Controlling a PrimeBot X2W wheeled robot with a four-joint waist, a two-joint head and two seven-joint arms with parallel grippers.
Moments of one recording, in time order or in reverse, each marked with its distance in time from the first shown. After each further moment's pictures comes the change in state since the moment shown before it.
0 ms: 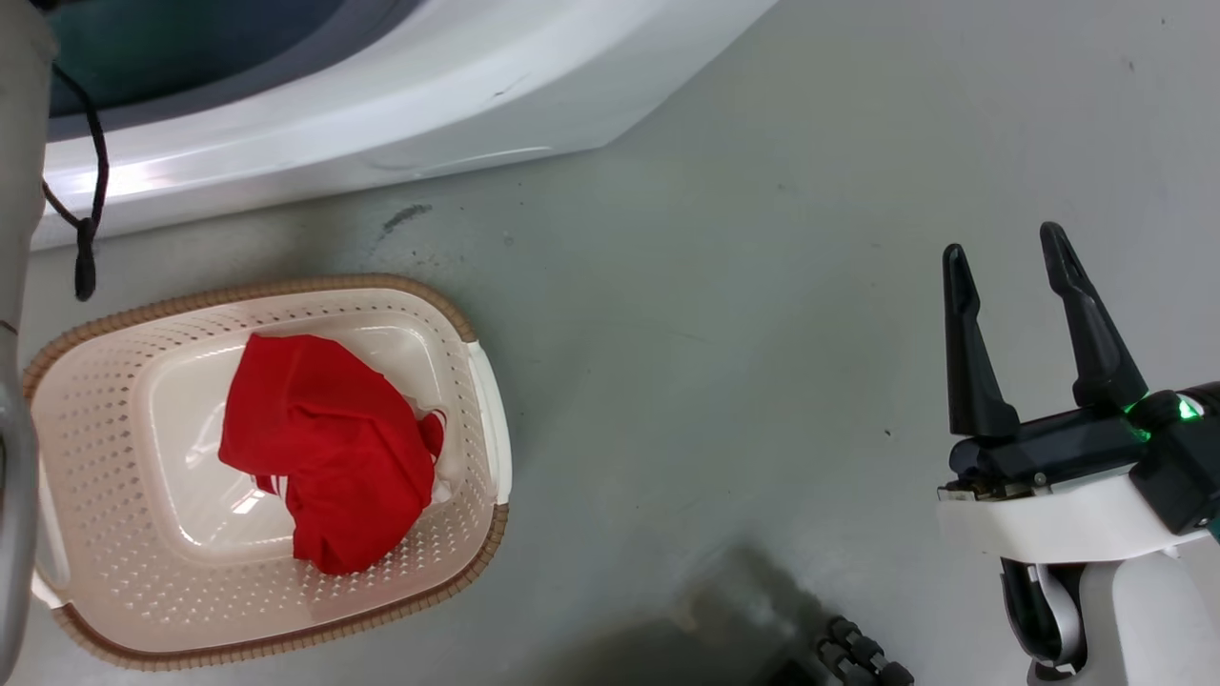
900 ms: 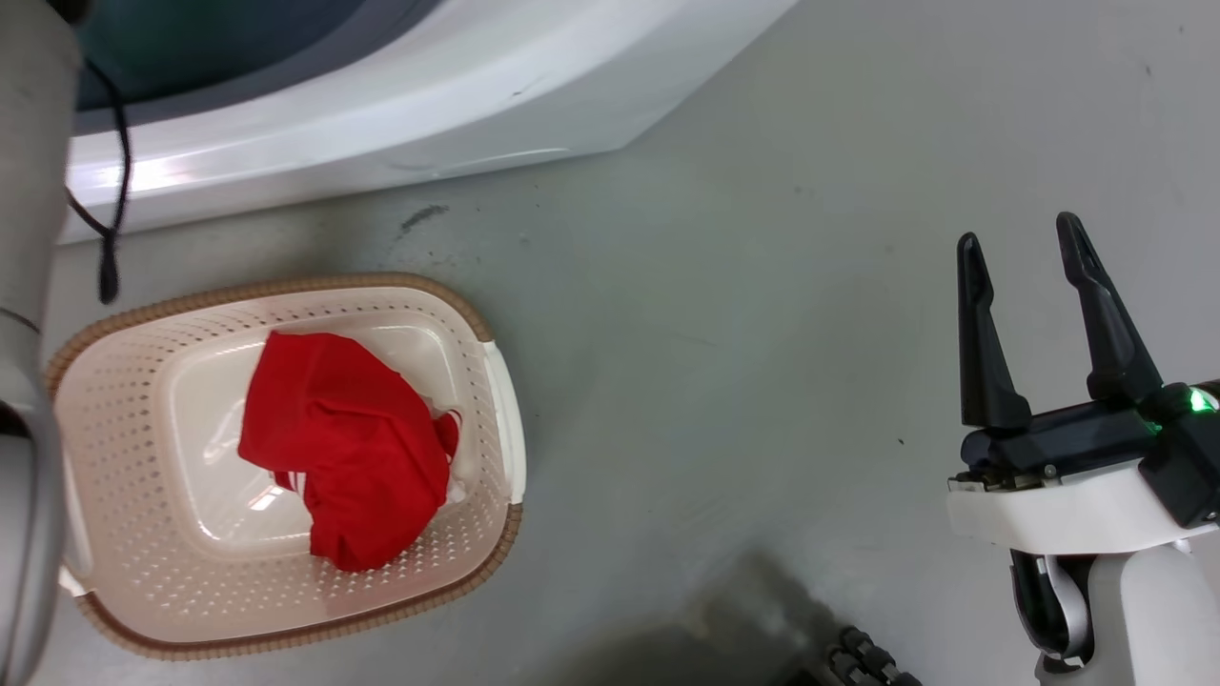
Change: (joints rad) left arm -0.028 -0.023 -0.041 0.085 -0.045 0.001 -0.201; right arm -0.014 0.000 -0.018 0.002 -0.013 0.000 0.000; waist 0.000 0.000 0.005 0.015
